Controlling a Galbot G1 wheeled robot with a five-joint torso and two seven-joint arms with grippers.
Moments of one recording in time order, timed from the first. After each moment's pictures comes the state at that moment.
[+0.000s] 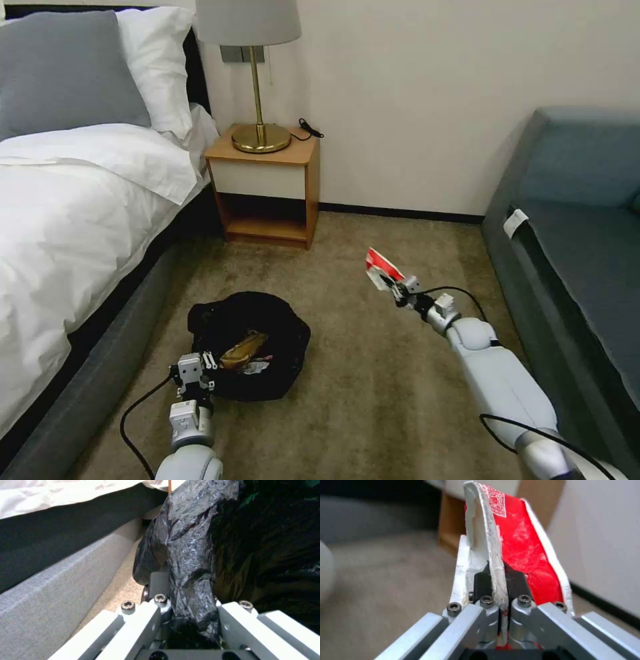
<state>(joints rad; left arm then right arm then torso) 1.53 -1.39 -0.47 -1.81 -0.10 -0.12 -0.34 -0.73 1.22 0.19 1.06 0.21 0.31 -0.47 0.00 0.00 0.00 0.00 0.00</state>
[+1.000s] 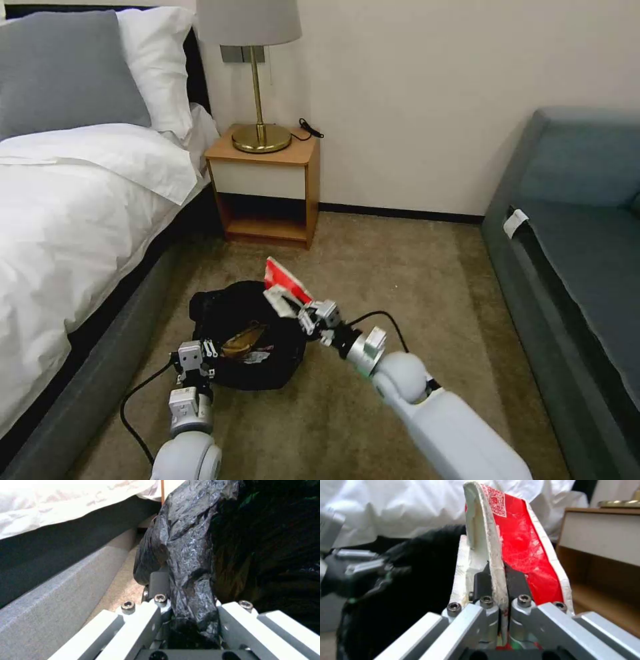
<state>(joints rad) 1.49 -1.37 -0.45 -1.84 -0.10 -0.07 -0.34 -0.96 1.23 -0.12 1.55 0.31 0.22 -0.38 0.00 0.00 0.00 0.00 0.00</state>
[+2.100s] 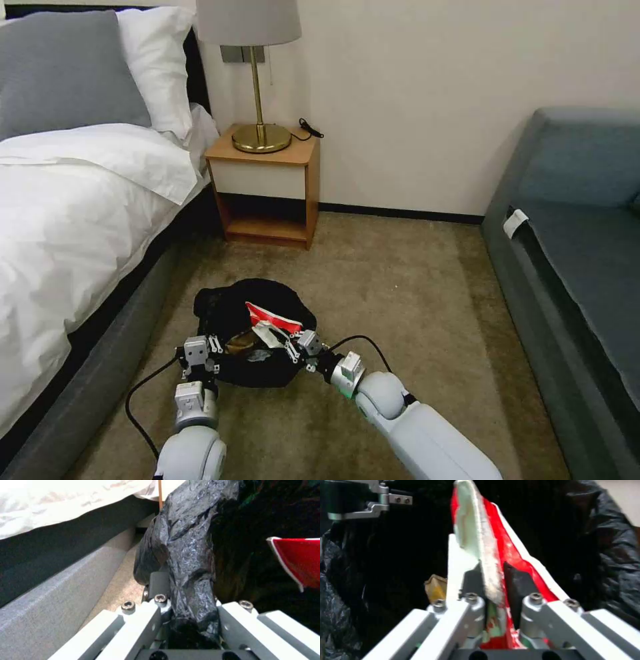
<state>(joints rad) 1.47 -1.39 -0.45 -1.83 -0.08 -0.05 -0.33 -0.94 1.28 -0.17 1.37 0.23 0.28 -0.35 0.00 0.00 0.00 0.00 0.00</state>
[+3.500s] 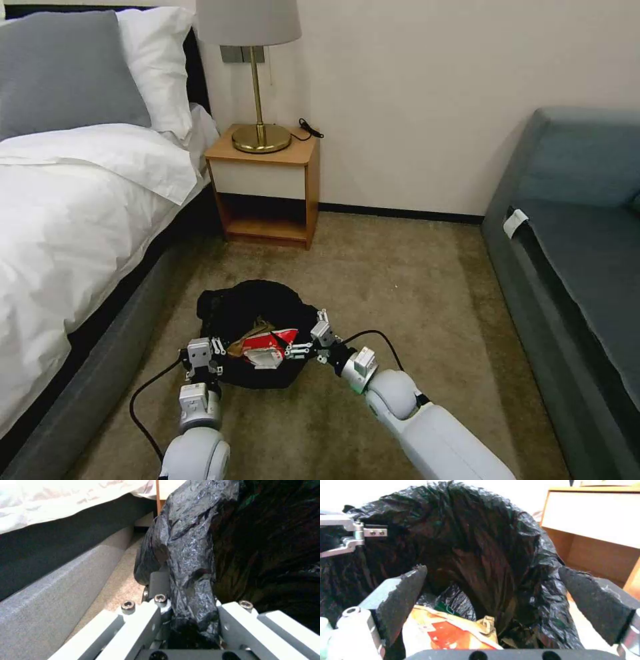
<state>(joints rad) 1.47 -1.41 -0.44 -1.83 -0.07 -0.06 -0.33 -0.97 1.25 -0.11 1.46 0.24 0.27 -0.30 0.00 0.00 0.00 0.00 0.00</state>
